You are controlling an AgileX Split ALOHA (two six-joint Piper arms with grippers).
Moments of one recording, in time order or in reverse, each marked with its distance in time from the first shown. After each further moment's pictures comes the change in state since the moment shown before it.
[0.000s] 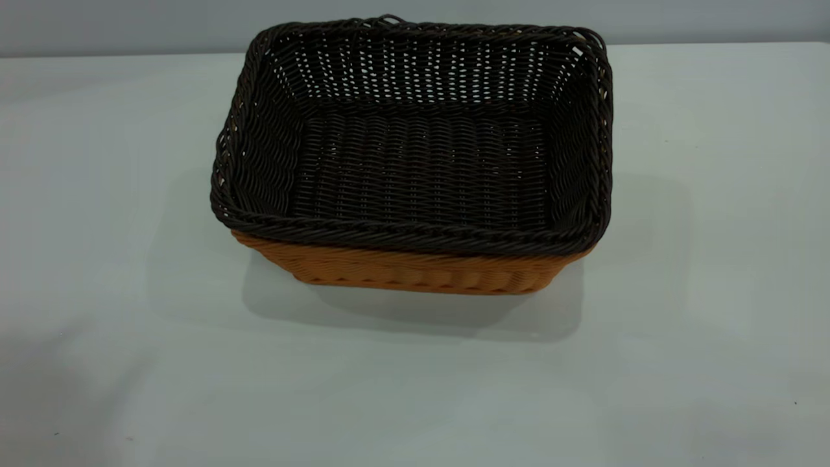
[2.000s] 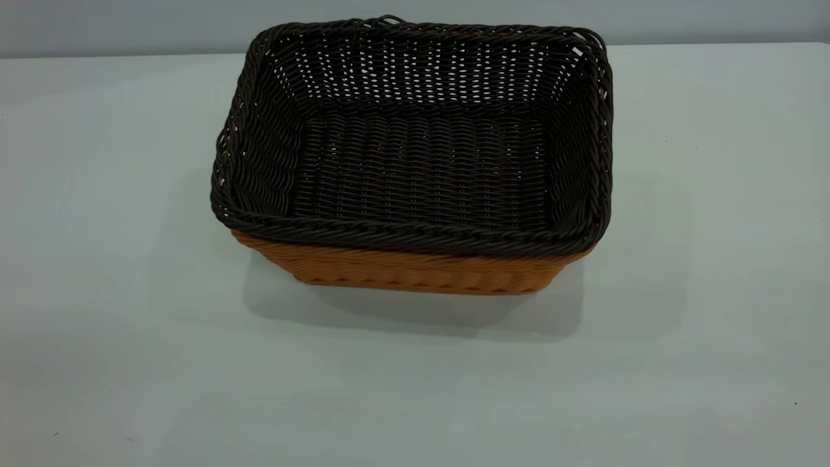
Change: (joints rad) left arm 0.000 -1.068 1.097 0.333 -0.054 -0.332; right arm 0.000 -0.402 0.569 -0.151 -0.115 0.063
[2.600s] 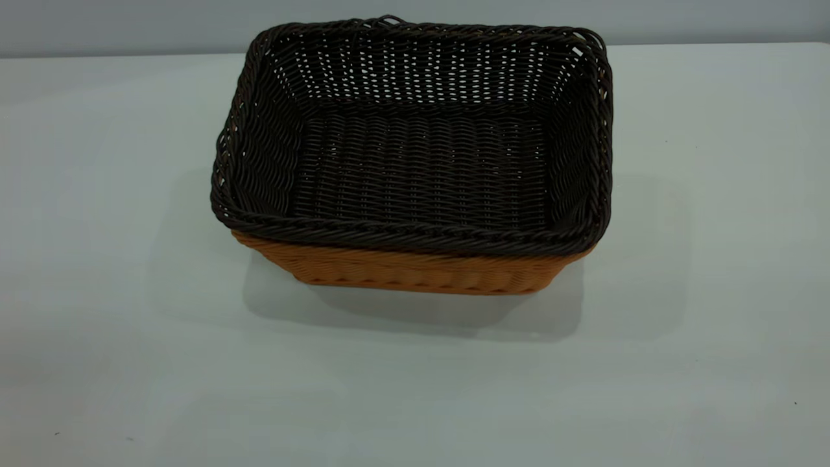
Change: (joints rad) left arm 0.055 -0.031 0.000 0.066 -0.002 -0.026; right arm 0.000 0.000 0.000 0.000 0.000 0.001
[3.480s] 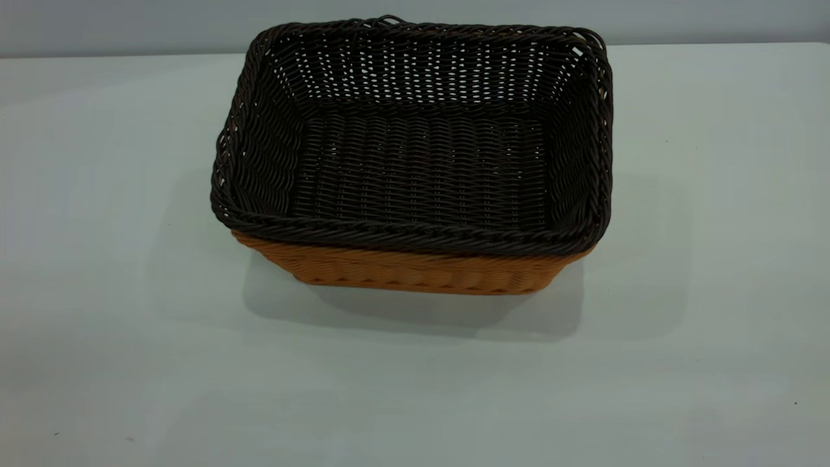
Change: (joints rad) left arm 0.000 0.000 0.000 0.008 0.000 -0.012; right arm -0.008 0.000 0.001 -0.001 -0.002 0.001
